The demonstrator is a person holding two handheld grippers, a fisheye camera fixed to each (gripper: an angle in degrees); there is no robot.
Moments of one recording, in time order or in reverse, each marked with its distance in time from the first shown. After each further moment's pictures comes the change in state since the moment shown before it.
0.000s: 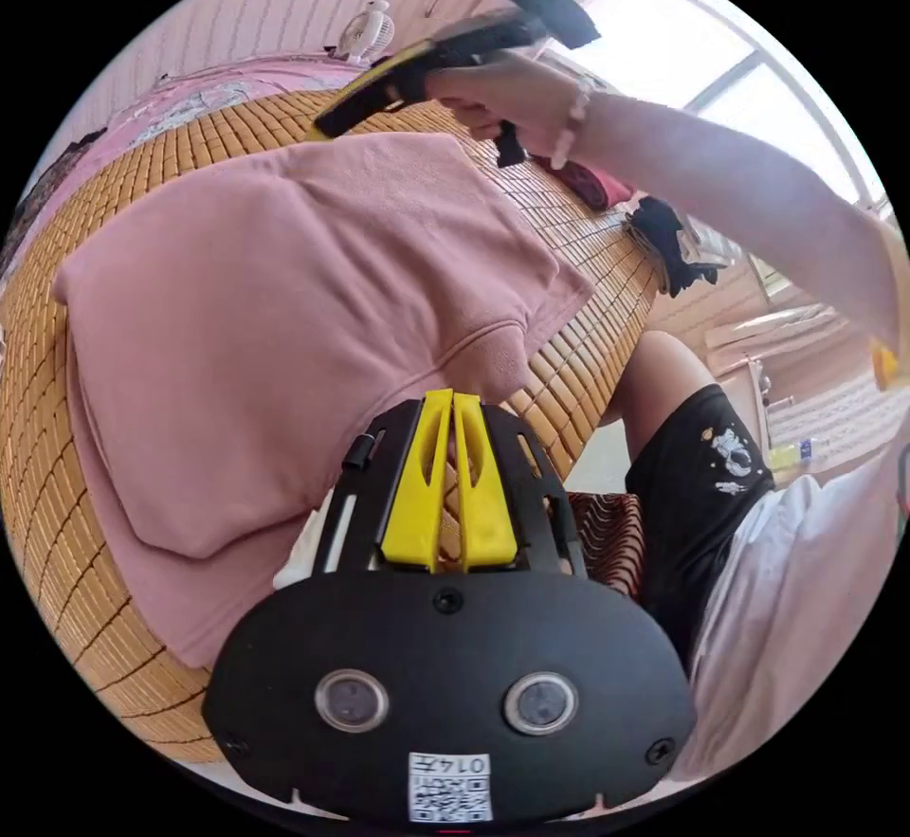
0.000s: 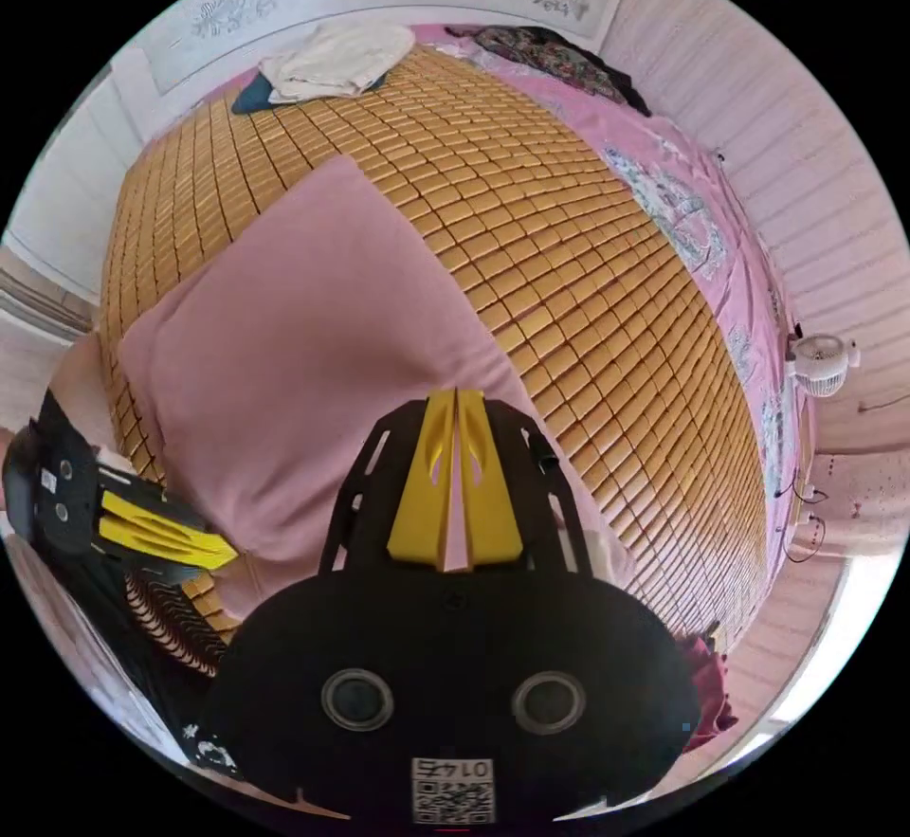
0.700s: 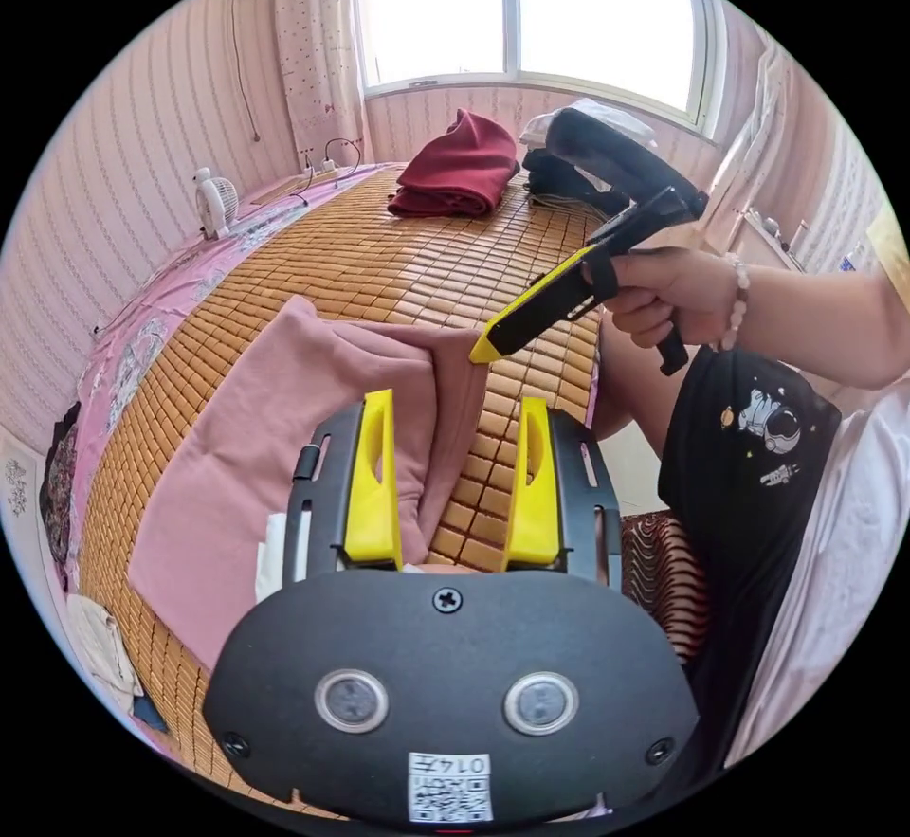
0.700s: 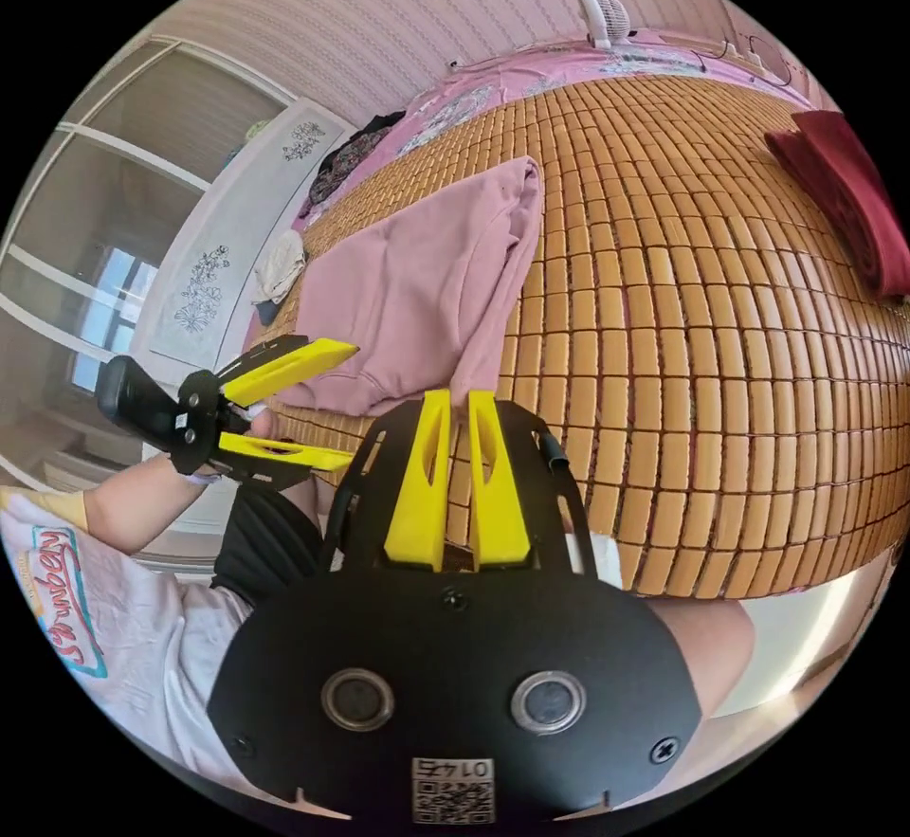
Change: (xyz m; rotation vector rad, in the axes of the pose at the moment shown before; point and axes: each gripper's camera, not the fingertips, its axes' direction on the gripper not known) left arm 0.175 -0.012 0.048 0.101 -0.258 0.553; right arm 0.024 0.474 0.032 0.286 -0.505 0.855
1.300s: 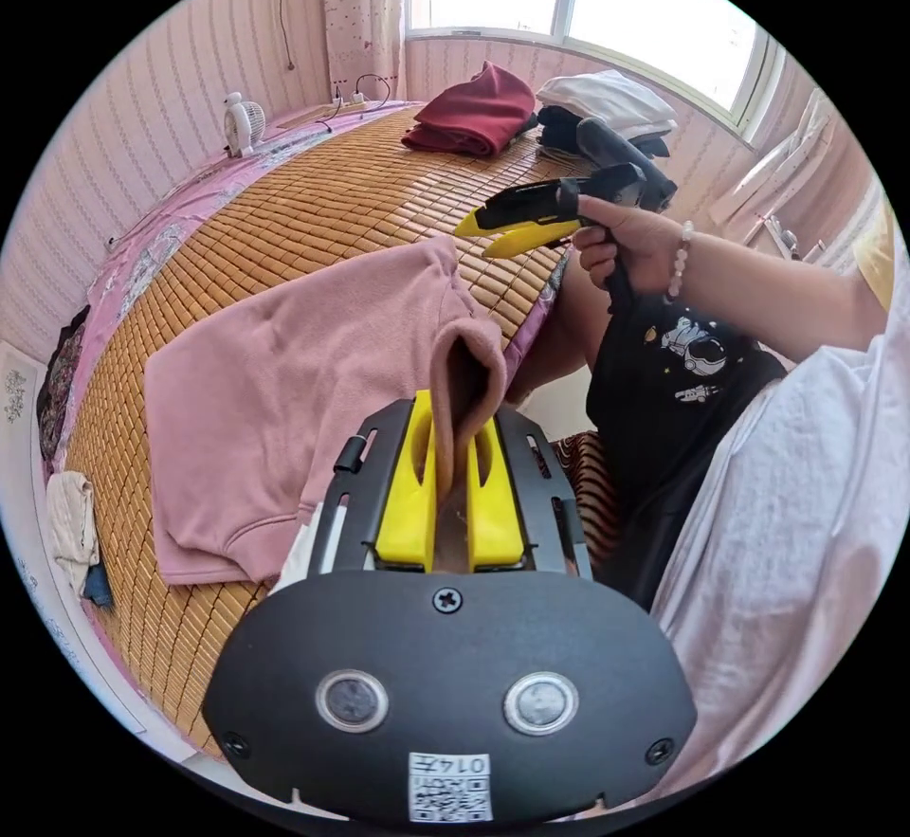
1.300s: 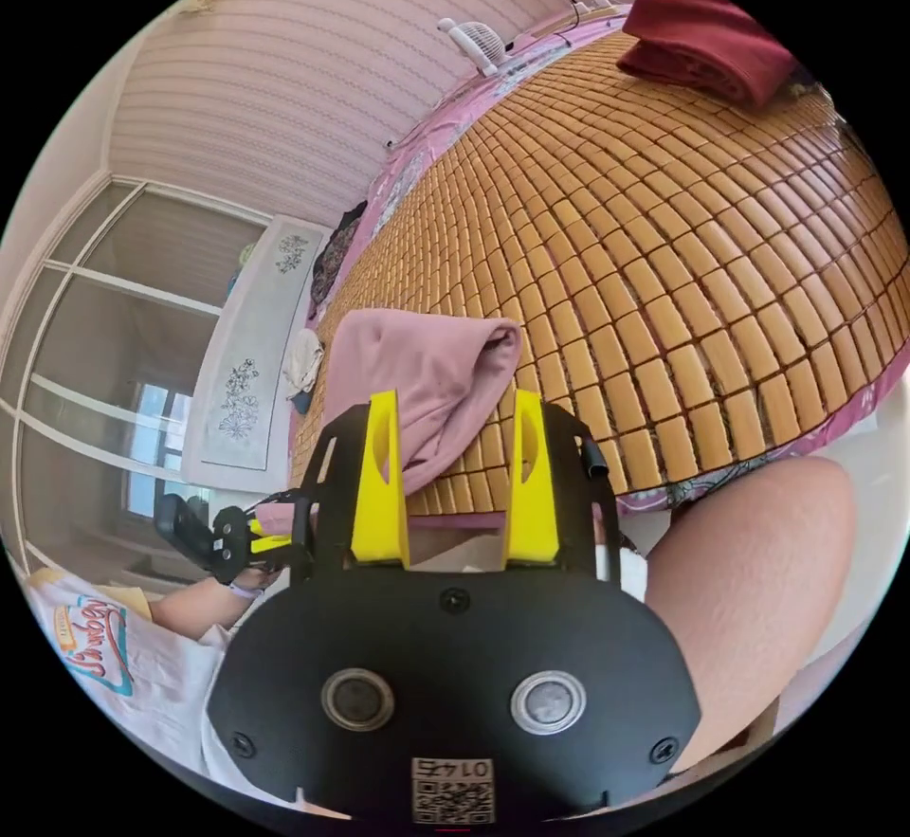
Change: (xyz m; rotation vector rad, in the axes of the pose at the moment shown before) left arm 0.073 0.080 -0.055 -0.171 0.015 -0.172; right arm 0.120 0.104 -0.028 0.215 -0.162 0.301
